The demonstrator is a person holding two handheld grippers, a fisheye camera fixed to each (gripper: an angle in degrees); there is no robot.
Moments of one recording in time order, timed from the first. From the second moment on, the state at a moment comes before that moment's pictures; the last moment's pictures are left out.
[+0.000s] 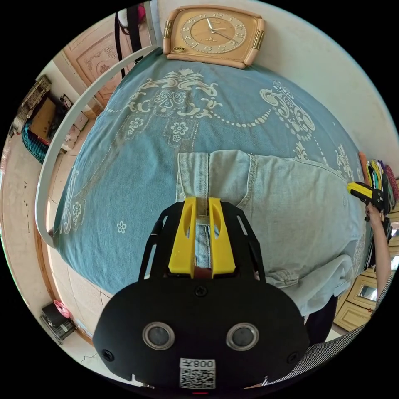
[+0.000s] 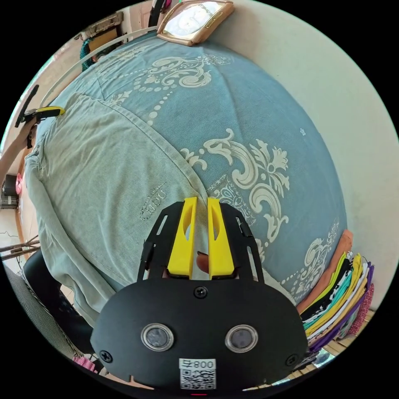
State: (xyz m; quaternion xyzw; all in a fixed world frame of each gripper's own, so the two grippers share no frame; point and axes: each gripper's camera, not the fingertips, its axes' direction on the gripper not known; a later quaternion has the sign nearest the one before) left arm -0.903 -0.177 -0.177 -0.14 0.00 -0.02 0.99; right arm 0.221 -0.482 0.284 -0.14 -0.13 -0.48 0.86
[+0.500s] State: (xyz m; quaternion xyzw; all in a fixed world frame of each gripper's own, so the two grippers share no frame) left arm -0.842 -0.279 -0.280 0.06 -0.01 0.03 1.00; right arm 0.233 -0.562 0.169 0.05 -0.12 -0.41 0.90
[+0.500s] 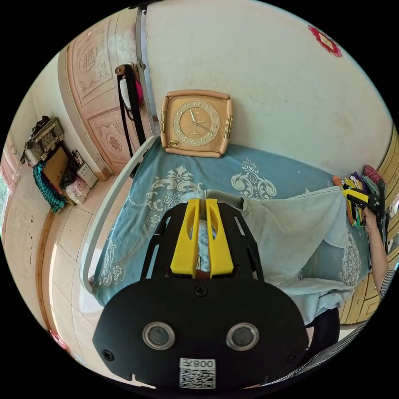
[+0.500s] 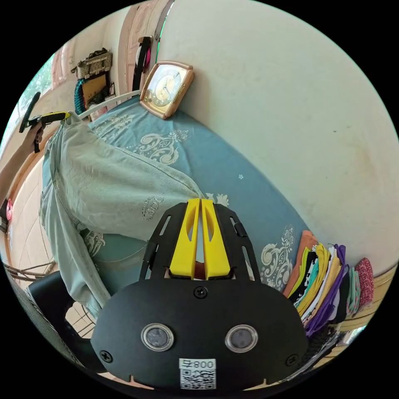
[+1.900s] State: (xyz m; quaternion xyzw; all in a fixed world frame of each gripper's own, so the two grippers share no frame) left arm -0.482 -0.262 -0.097 -0.13 0.17 0.26 0.94; right arm 0.597 -0.597 0.346 -0.24 -0.01 -0.16 0.96
